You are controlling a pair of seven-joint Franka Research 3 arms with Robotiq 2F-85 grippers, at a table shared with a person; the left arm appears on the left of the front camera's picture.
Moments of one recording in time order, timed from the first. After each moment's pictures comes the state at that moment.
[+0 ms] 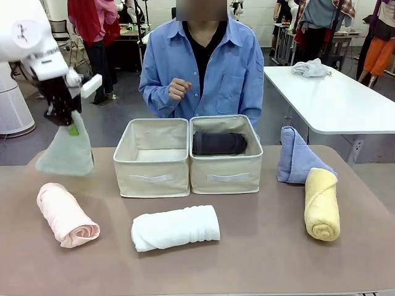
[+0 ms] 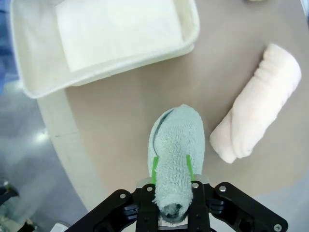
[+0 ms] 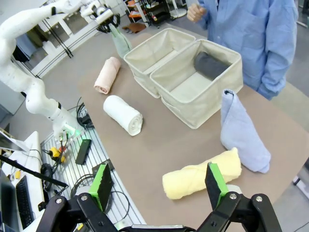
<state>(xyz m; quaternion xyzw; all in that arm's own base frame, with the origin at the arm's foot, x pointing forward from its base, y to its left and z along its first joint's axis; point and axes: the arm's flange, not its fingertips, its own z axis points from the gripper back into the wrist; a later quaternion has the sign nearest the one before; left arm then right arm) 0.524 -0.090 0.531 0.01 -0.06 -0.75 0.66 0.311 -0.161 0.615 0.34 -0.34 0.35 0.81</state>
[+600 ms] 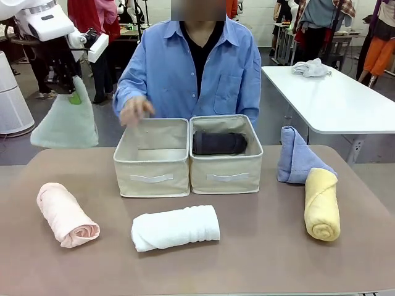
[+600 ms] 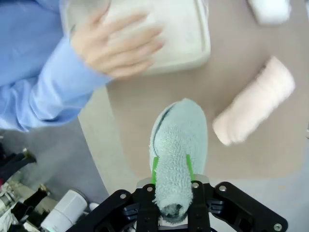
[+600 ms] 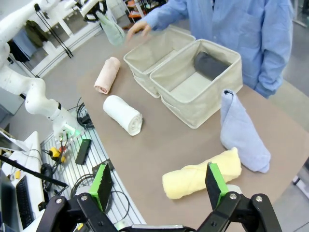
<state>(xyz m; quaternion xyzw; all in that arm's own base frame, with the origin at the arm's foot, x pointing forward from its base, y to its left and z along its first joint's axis) 0.480 -0.112 0.608 0.11 -0.07 -0.72 0.68 0.311 -0.161 0.615 0.34 -0.34 0.35 0.81</state>
